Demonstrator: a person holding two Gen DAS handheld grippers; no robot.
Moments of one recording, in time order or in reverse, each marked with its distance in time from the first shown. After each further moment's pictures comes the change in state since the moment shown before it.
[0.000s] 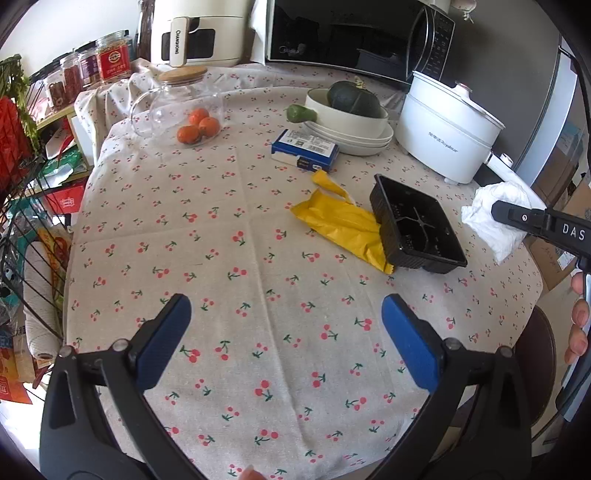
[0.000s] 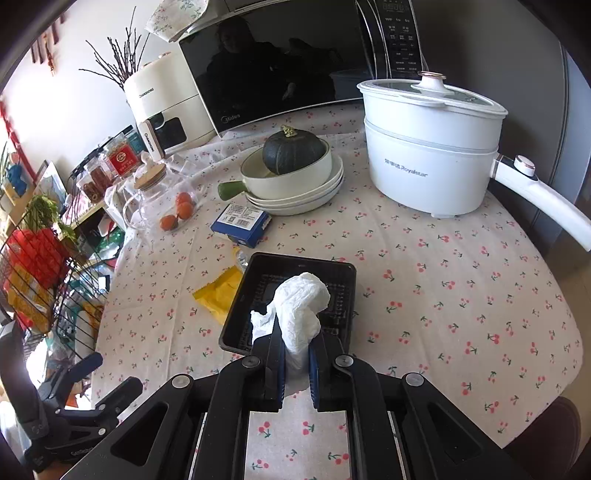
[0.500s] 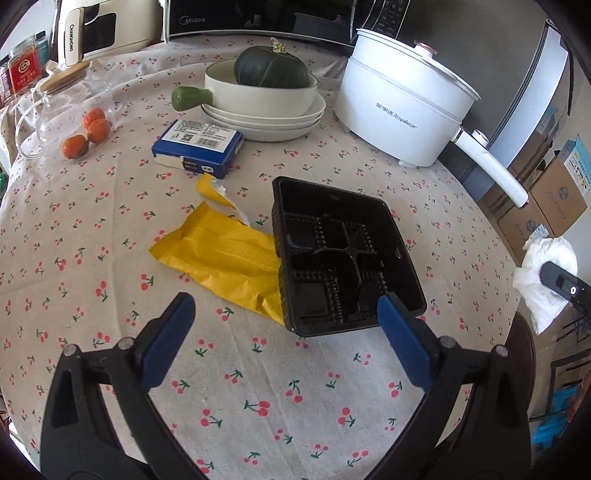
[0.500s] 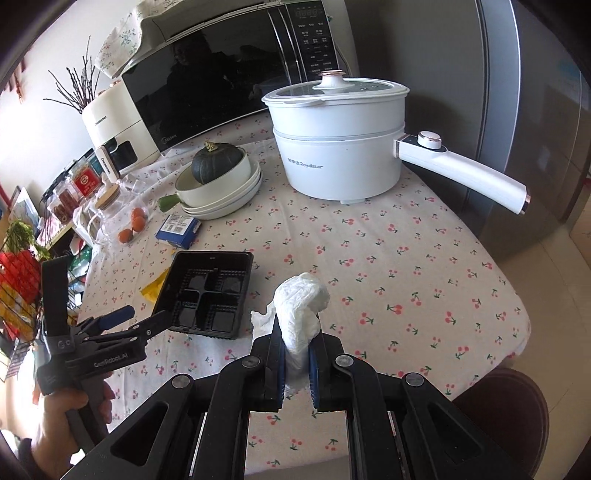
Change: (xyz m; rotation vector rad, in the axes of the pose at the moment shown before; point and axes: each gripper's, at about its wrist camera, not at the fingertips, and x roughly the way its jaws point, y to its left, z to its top) left arm 0.080 -0.074 0.043 0.070 0.114 -0.159; right arm -0.050 -0.085 -0.021 0.100 -0.005 -0.108
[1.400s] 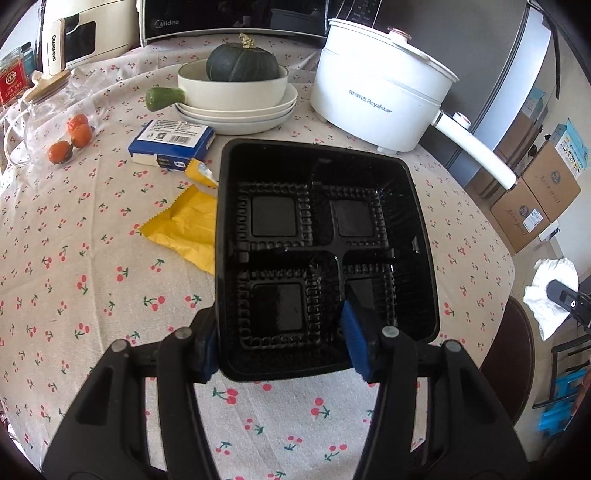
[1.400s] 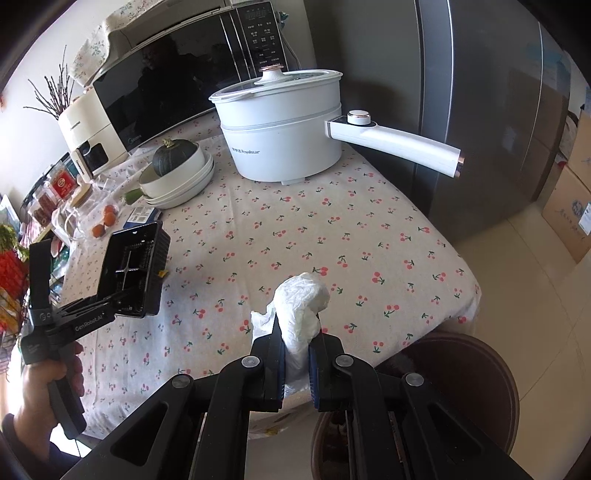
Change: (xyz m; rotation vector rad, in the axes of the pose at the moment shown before) left arm -0.011 -0.021 -0.012 0.052 -0.002 -0.028; right arm -0.032 -0.053 -0.038 0.050 0.015 -0.082
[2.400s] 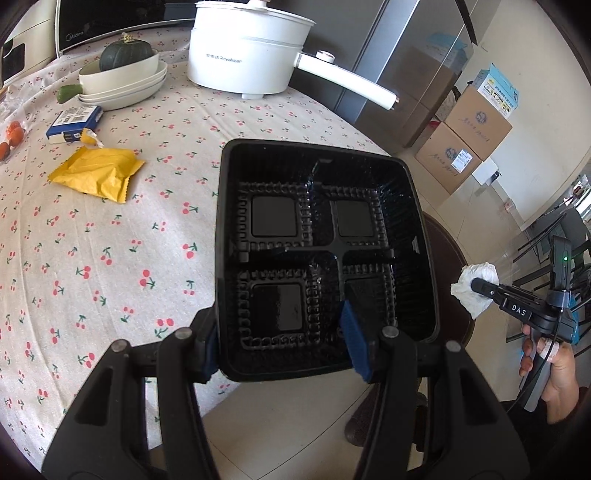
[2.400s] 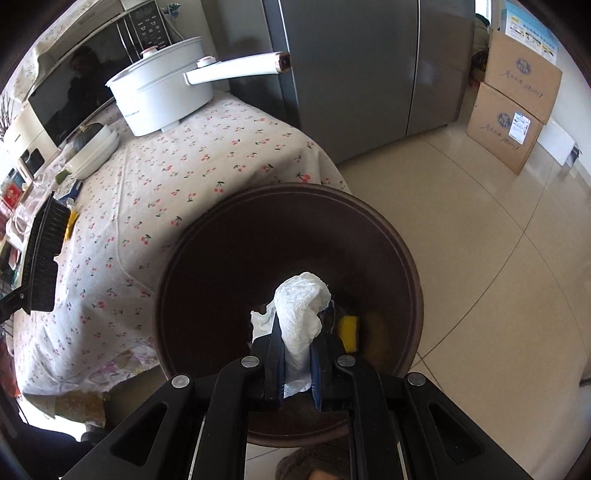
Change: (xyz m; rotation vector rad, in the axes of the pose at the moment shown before) left arm -0.041 -0.101 -0.086 0.167 0.079 -0.231; right arm -0.042 -0.139 -0.141 0.189 0.102 -0.179
